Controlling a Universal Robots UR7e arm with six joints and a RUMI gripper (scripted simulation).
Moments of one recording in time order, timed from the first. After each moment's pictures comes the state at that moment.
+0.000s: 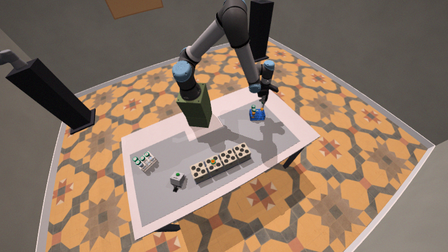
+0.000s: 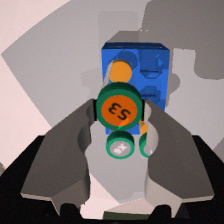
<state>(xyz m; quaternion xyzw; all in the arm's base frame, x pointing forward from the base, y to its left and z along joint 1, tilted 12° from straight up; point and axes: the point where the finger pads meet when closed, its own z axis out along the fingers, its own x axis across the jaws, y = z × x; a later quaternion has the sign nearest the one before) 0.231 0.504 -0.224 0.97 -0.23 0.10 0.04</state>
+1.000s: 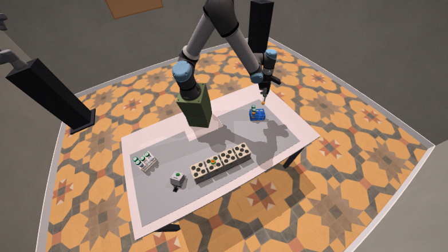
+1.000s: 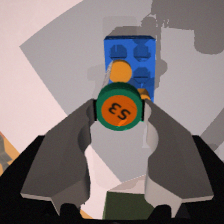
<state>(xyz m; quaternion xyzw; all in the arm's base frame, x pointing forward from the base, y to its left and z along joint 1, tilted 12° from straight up) 0.220 0.510 -0.145 0.96 -0.24 0.10 0.04</state>
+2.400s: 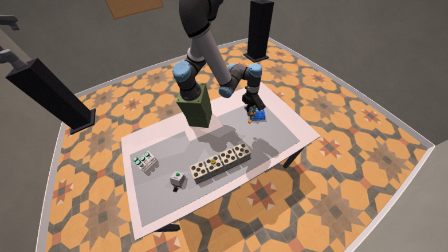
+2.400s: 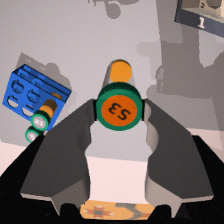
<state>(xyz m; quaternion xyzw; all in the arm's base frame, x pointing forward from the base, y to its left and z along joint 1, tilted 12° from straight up) 0.326 0.301 -0.098 0.74 -0.66 0.11 -0.01</state>
